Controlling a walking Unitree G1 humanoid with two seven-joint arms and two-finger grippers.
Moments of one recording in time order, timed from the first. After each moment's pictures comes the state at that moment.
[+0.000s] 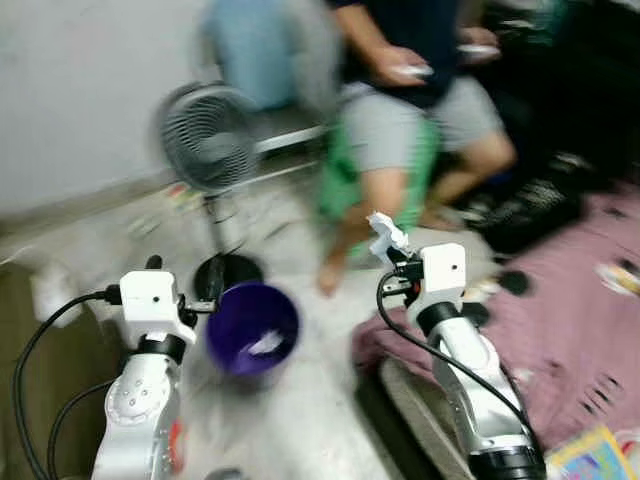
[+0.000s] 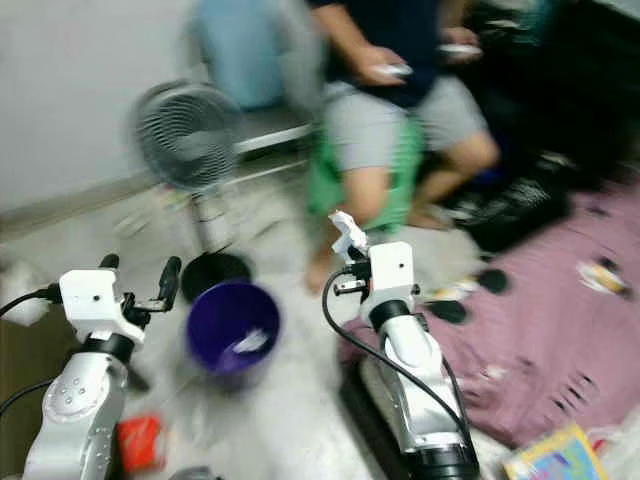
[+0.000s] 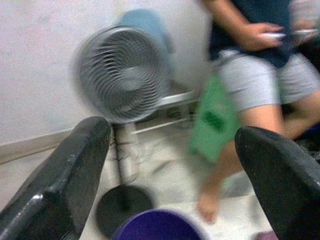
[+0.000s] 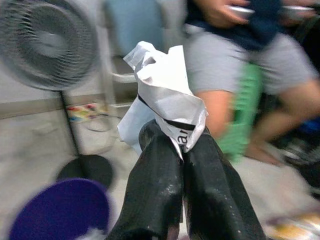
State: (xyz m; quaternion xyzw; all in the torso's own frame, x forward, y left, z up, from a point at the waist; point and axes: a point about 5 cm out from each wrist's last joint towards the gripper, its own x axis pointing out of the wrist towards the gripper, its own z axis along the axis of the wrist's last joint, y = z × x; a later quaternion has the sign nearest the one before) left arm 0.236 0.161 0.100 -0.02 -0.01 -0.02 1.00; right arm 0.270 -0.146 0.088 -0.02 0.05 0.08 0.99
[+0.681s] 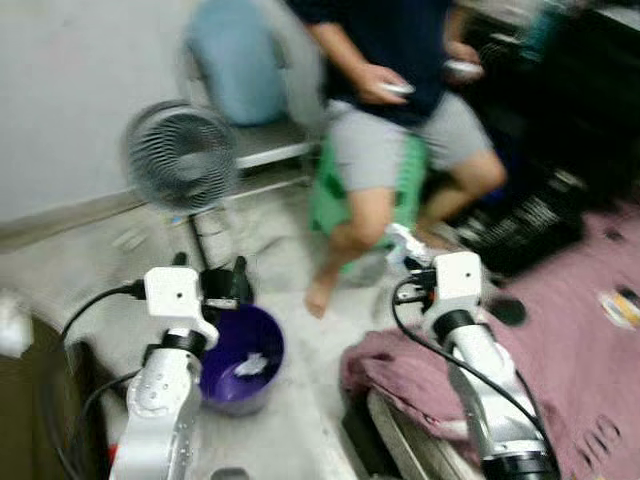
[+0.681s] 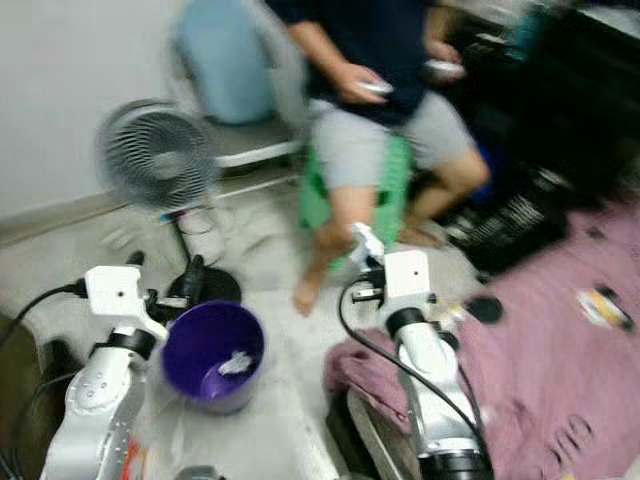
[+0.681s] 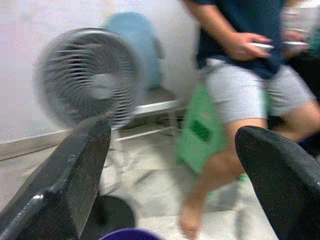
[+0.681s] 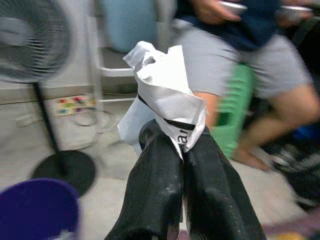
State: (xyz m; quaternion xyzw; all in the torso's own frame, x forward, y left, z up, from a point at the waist) left arm 0.238 0.160 0.100 -0.02 -0.01 -0.03 1.00; right arm 0.271 -0.145 0.086 -0.03 0.06 0.09 0.99
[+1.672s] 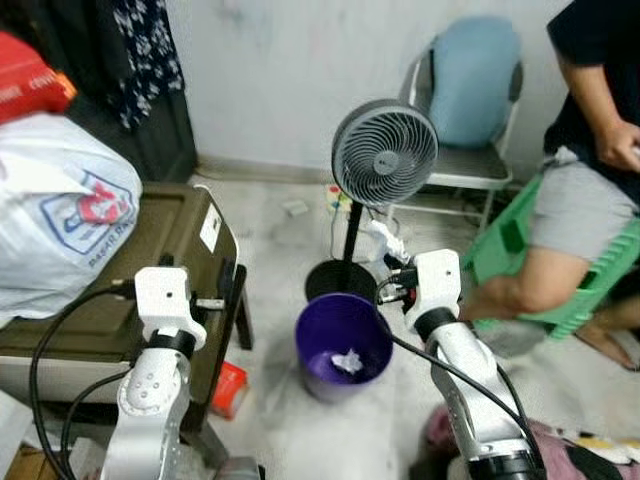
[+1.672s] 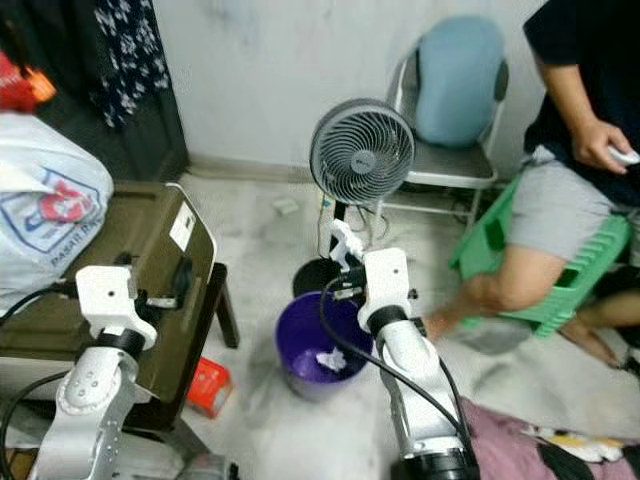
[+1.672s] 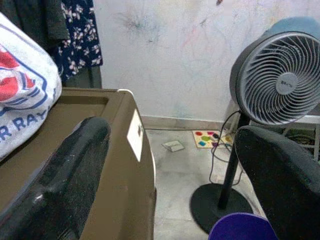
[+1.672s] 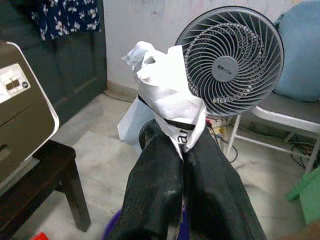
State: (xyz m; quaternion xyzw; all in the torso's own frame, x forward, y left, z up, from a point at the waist) left arm 0.239 0.164 0.097 -0.01 0.00 -0.02 1.00; right arm 0.273 -0.132 0.093 -0.03 0.04 0.11 0.99
